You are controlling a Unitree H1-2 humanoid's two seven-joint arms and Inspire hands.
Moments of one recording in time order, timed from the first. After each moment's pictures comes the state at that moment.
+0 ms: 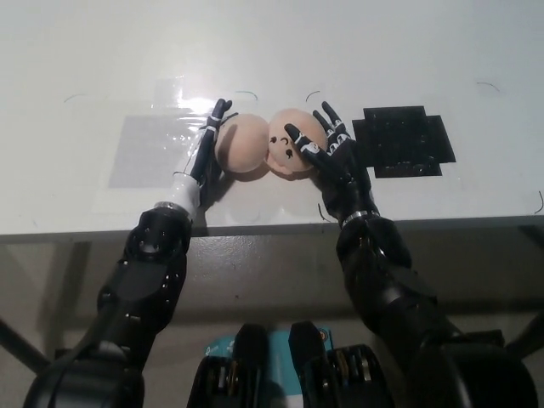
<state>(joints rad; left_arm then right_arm) -0.89 0.09 0.00 1.15 -0.02 -0.40 -0.05 -0.98 0.13 -0.32 1.33 0.35 -0.45 0.18</state>
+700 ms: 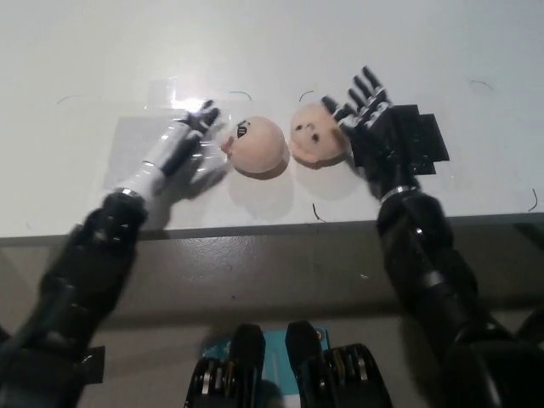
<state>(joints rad) -0.89 0.29 -0.20 1.09 0.16 -0.42 -0.04 -0.96 0.02 -0.24 1.16 0.27 -0.45 0.14</state>
